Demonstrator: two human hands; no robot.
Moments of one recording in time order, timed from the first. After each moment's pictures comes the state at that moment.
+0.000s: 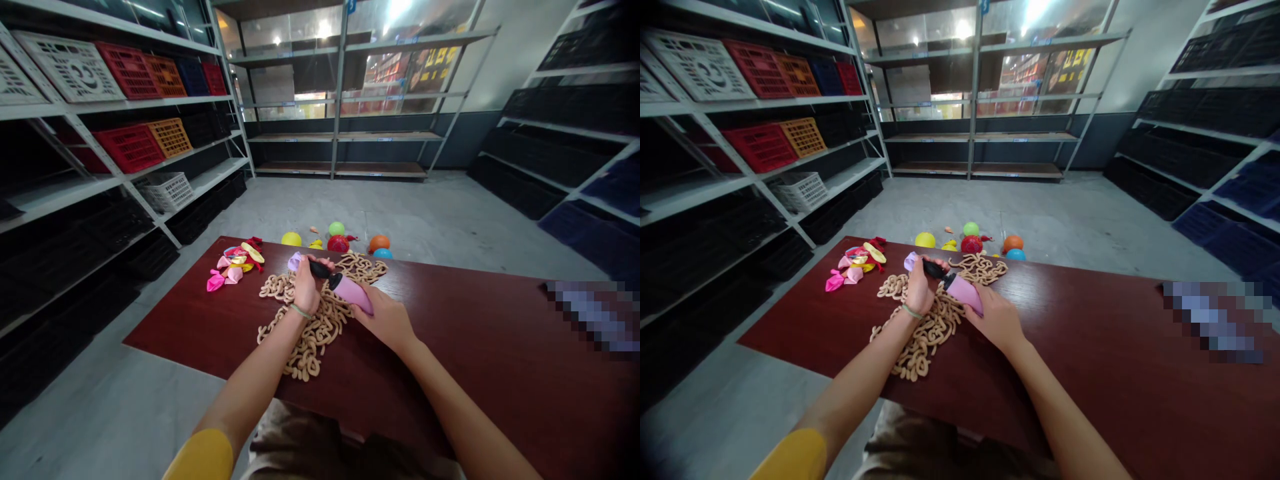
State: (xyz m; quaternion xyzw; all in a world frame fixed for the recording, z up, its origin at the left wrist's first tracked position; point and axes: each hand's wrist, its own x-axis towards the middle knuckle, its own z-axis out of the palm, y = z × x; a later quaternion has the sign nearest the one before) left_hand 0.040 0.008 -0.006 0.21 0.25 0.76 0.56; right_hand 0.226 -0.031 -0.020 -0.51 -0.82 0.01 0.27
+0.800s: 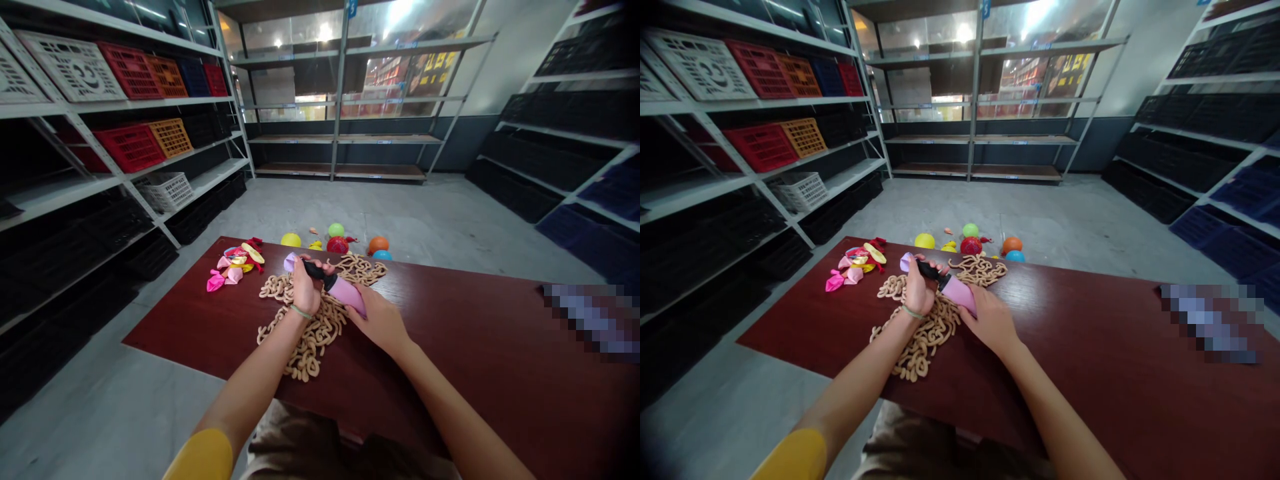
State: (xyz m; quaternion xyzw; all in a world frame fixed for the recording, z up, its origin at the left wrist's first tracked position) left_hand 0.041 0.001 0.008 0.16 0.26 0.77 0.56; right_hand 0.216 -0.035 -0.018 -0.49 -0.83 0.04 0.27
